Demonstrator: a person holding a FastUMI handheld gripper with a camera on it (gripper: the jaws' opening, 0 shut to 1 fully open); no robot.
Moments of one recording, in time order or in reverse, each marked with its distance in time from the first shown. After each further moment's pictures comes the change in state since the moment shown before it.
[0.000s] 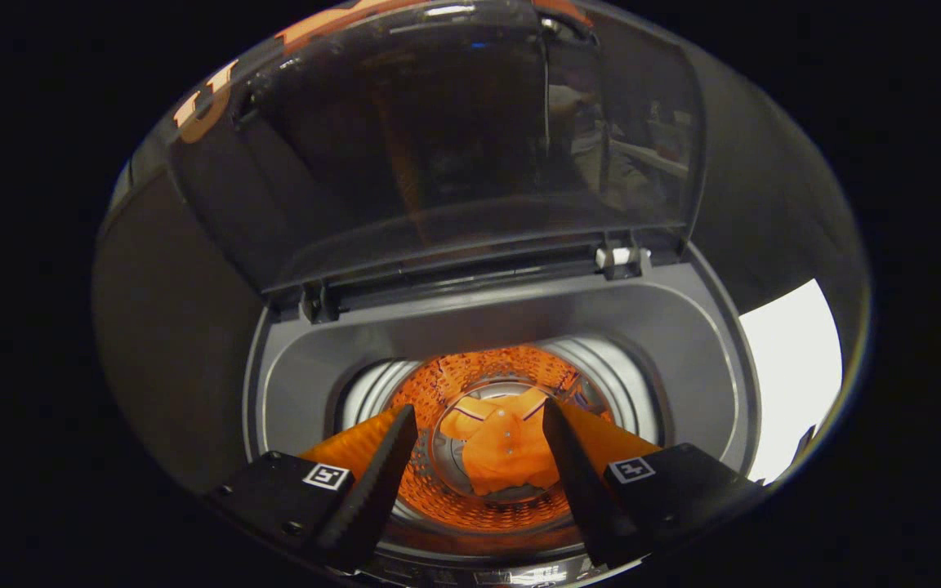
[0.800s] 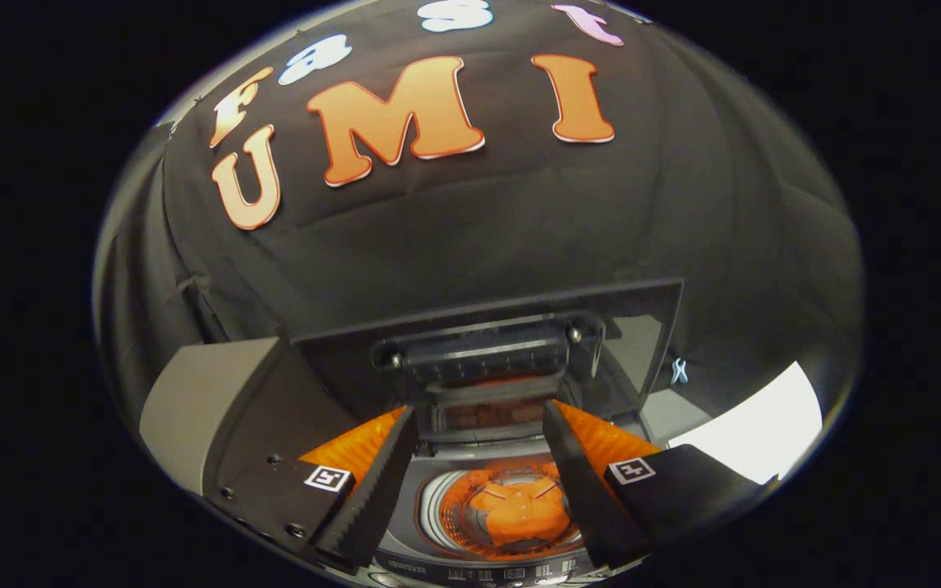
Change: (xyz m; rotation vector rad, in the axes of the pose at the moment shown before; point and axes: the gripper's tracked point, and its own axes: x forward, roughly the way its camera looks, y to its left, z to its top) arm -0.150 0.052 0.172 -0.043 -0.373 0.067
